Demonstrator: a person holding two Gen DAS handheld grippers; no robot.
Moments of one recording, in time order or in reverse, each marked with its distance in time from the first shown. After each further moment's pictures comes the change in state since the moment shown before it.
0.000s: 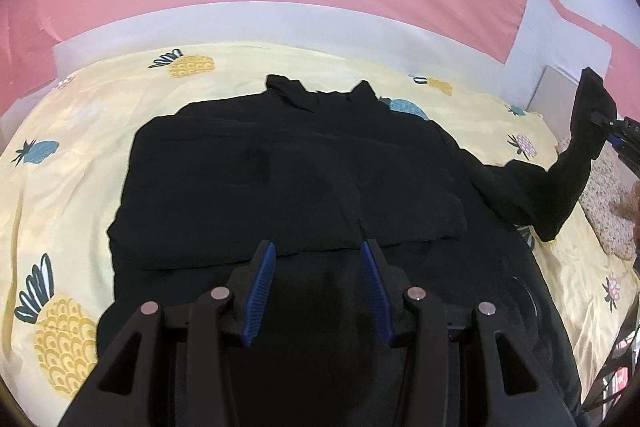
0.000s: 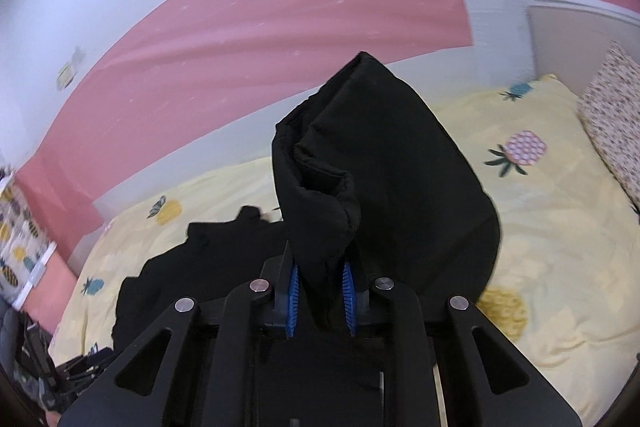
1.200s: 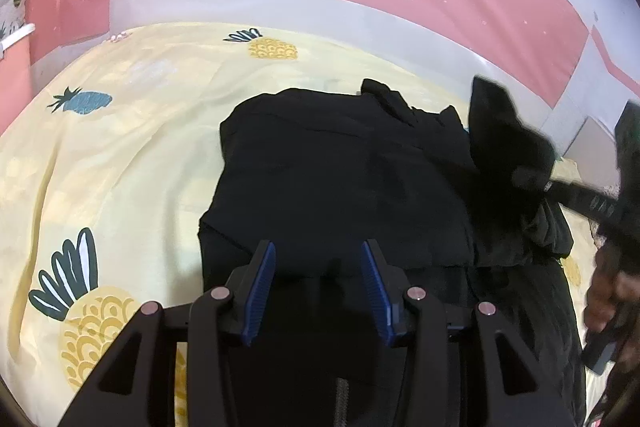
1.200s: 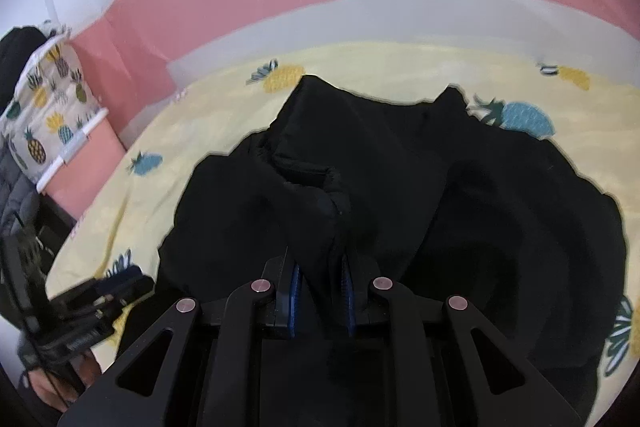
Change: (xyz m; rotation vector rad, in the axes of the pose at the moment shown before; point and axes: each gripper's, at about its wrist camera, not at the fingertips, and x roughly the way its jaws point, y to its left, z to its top) left arm 0.010 0.114 -0.008 -0.177 -0.018 0.063; right arm 0.153 0.205 -0.108 -0.276 0.344 0.253
